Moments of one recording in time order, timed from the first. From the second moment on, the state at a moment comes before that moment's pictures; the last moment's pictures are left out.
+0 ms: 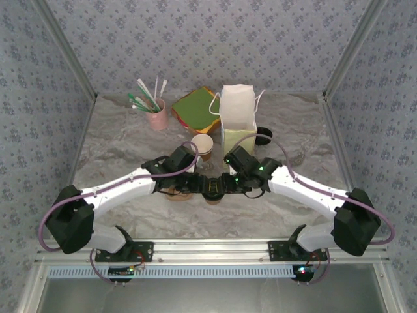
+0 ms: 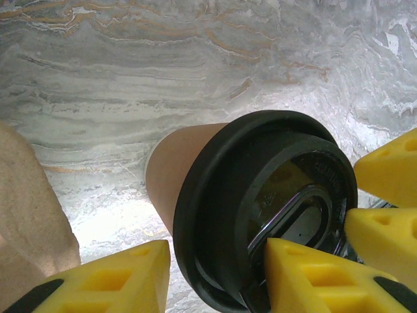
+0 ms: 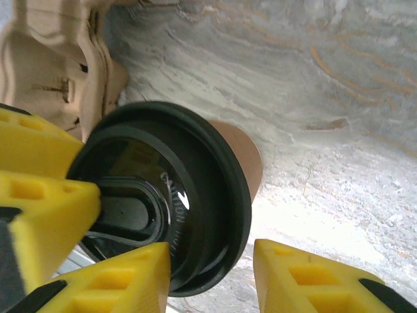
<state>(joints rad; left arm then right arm) -0.82 1.38 0.89 -0.50 0.29 -0.75 0.82 1.34 0.95 -0.68 -0.18 0.68</state>
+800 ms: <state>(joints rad) -0.82 1.38 0.89 -0.50 0.29 -0.75 0.82 1.32 0.91 -0.63 -0.19 0.69</state>
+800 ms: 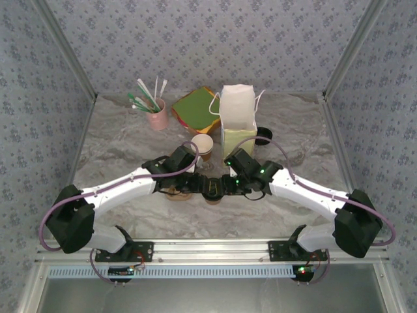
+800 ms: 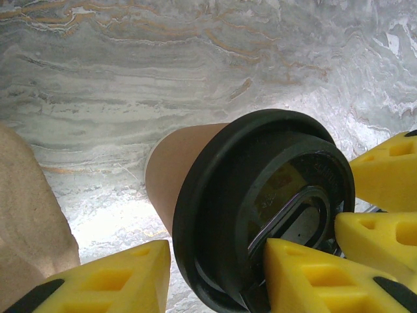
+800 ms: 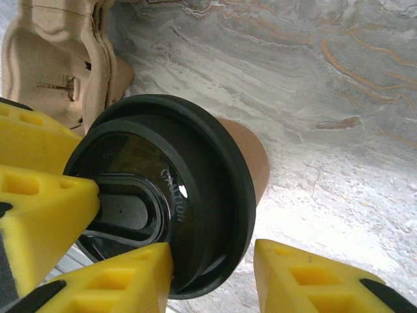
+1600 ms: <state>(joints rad) -0.82 1.40 0.89 -0.50 0.30 -0.75 0.82 1.31 0.85 -0.57 -0.22 0.70</state>
